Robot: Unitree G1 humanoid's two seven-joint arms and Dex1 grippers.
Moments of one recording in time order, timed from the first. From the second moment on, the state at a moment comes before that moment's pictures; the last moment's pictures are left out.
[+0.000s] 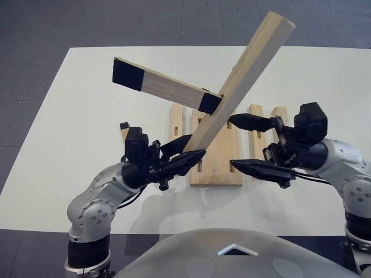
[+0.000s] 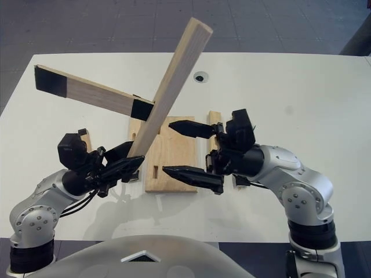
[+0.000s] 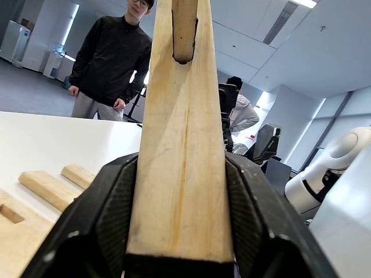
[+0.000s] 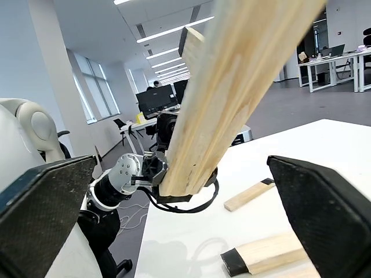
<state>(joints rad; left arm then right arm) 0.25 0.36 0.08 -0.63 -1.03 0.64 -0.91 -0.04 -0.59 0.01 -0.60 1.12 0.65 0.87</state>
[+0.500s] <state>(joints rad) 0.29 0.37 -0.01 -0.67 -1.02 0.58 -0.90 -0.08 -0.51 0.09 -0.63 1.06 0.65 0.82</state>
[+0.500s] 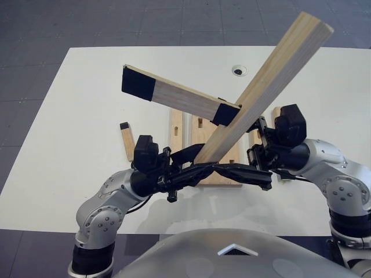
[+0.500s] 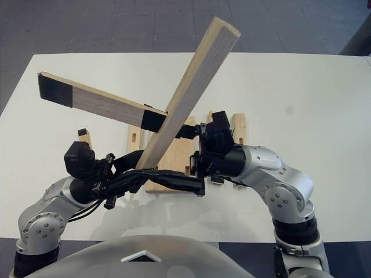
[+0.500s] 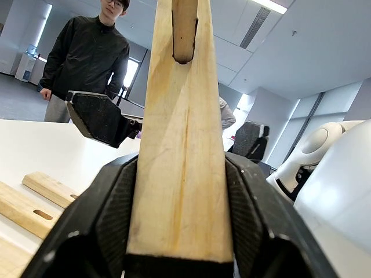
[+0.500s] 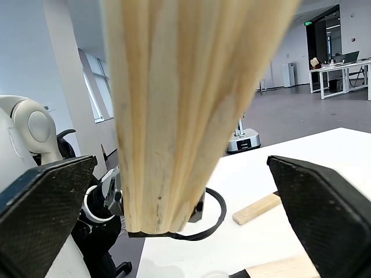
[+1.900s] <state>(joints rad) 0.30 0.36 -0.13 -0.66 -0.98 0.48 -0.88 -0.08 -0.44 0.08 -0.61 1.34 0.75 0.68</state>
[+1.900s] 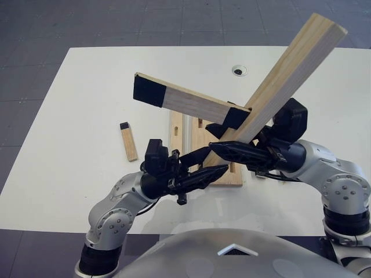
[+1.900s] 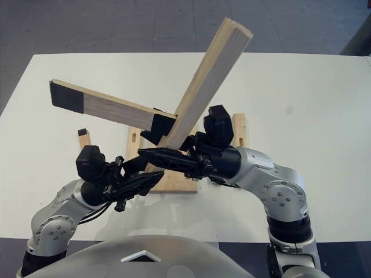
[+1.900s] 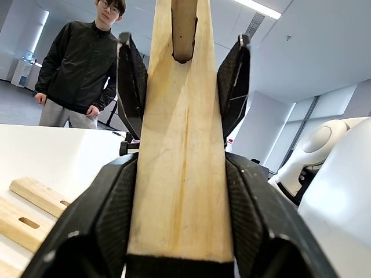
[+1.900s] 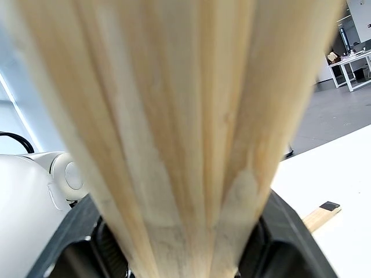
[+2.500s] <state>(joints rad) 0.30 0.44 0.01 -0.65 -1.00 0.46 -0.86 -0.09 -0.52 -0.03 -0.52 1.25 0.72 0.80</state>
